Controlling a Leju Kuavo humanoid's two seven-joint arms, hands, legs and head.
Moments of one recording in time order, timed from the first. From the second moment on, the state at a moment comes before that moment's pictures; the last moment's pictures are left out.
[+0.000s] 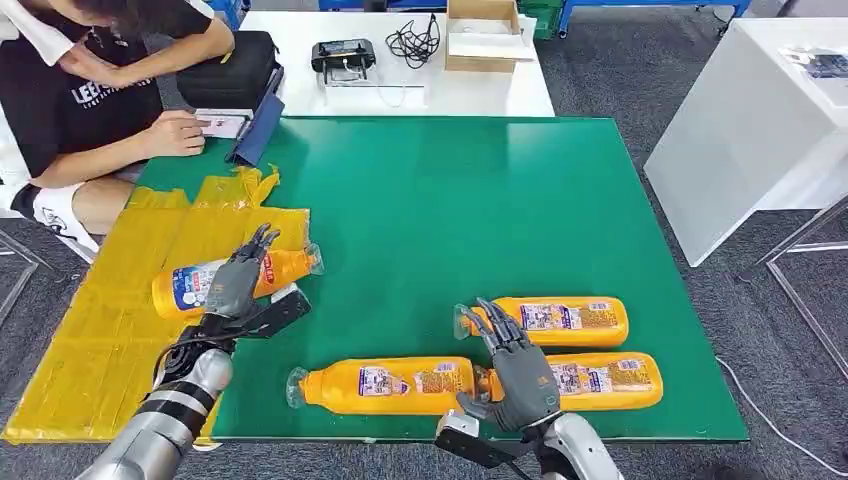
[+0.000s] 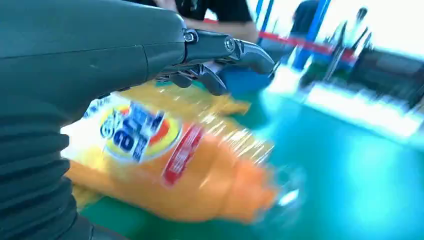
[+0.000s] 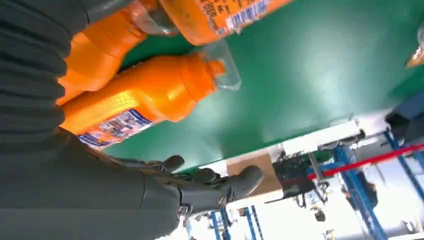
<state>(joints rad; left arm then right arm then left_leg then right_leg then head) -0.31 0.10 -0.10 -0.99 -0.78 0.41 -0.39 -0.01 -0.04 0.51 -1.43 0.97 -0.29 -0.16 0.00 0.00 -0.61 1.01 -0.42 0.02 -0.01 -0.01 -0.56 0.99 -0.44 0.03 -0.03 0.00</state>
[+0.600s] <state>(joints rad) -0.17 0.00 -0.11 -1.46 -0.54 0.45 -0.54 -0.13 0.03 0.65 -1.28 0.87 -0.21 -0.23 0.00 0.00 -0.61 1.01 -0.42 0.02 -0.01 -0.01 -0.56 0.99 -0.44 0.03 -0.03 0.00</state>
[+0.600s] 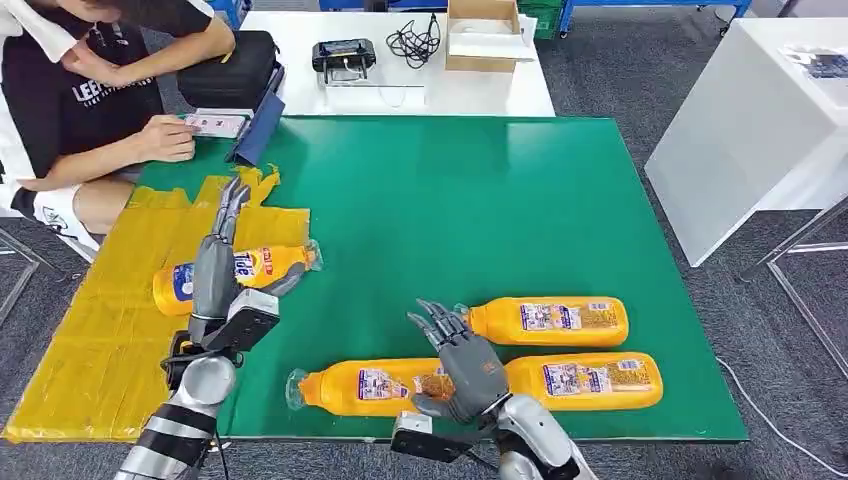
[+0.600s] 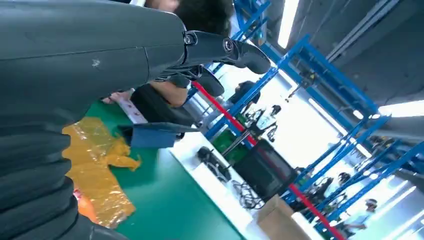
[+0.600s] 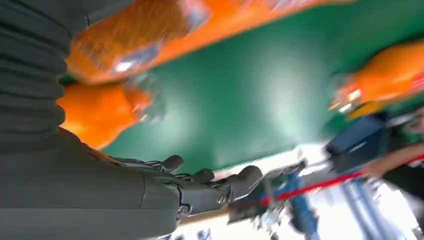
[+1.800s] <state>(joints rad) -0.09 -0.04 -0.10 -1.53 -0.51 0.45 -0.55 -0.18 0.03 0.79 -1.16 1.13 -0.19 0.07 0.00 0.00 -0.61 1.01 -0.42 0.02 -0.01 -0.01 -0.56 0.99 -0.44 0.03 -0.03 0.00</state>
